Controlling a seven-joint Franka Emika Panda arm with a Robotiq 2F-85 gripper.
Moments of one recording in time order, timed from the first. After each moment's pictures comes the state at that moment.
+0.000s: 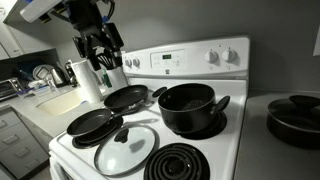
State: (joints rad) arm 0.02 -0.39 0.05 -2.12 -0.05 1.77 0.10
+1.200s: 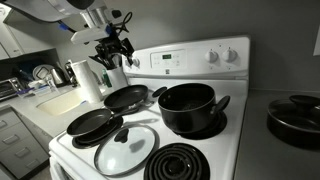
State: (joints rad) arm 0.11 -0.03 0.08 -1.91 -0.03 2.15 0.06
